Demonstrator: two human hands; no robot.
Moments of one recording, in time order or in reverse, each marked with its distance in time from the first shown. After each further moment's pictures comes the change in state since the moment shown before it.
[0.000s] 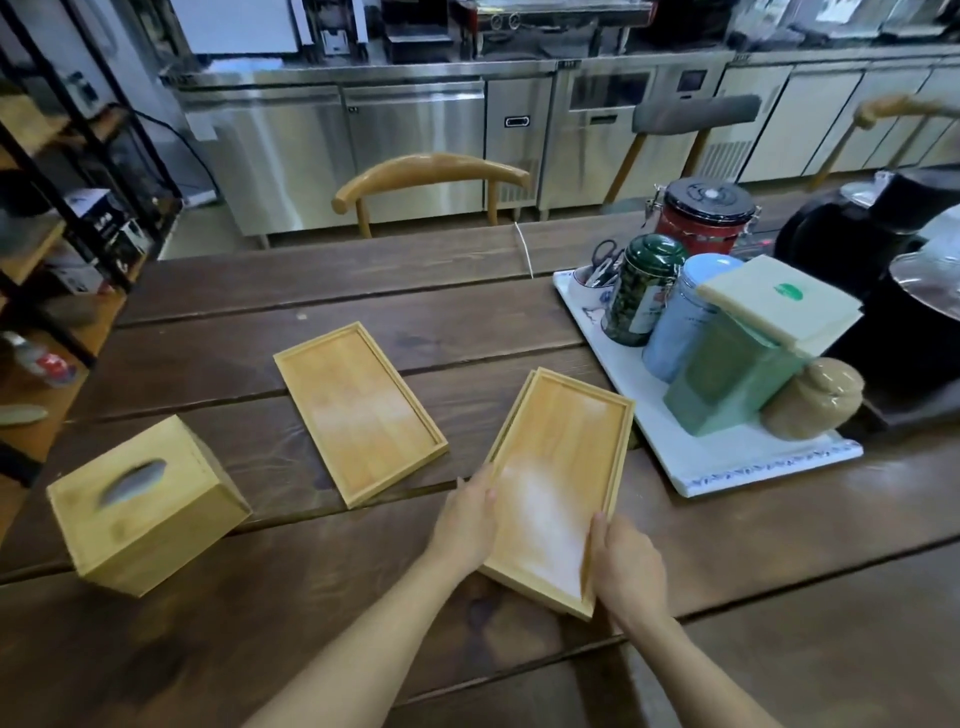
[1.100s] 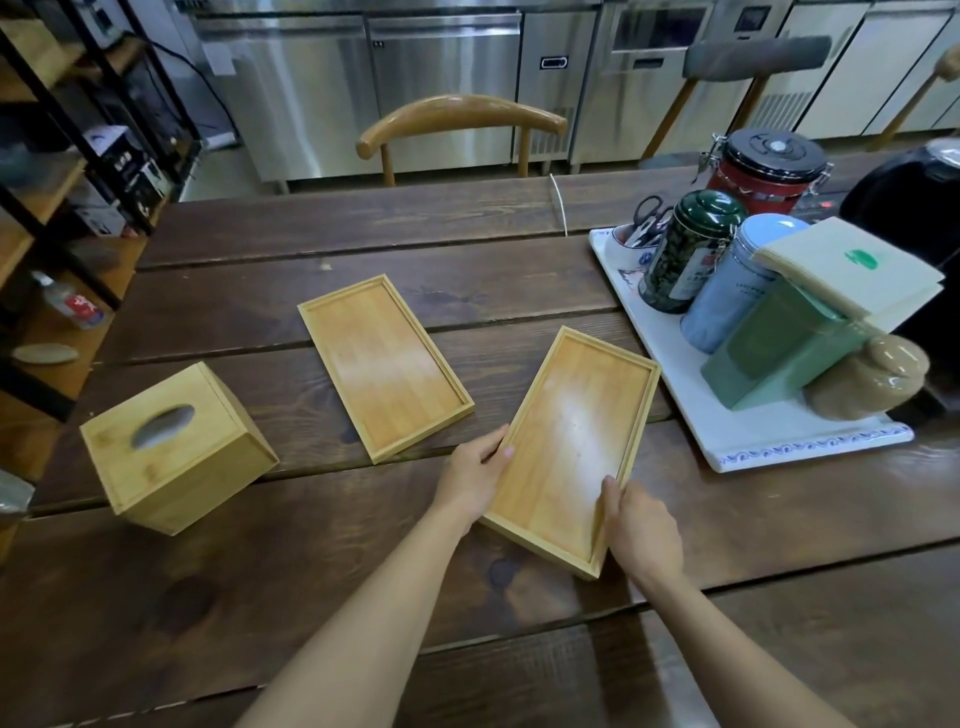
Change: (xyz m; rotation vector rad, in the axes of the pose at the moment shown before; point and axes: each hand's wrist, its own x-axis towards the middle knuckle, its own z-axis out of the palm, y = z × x) left_hand 0.007 -0.021 -0.013 -0.380 0.028 -0.137; right_hand 0.008 -0.006 0.010 -0.065 -0.093 0.022
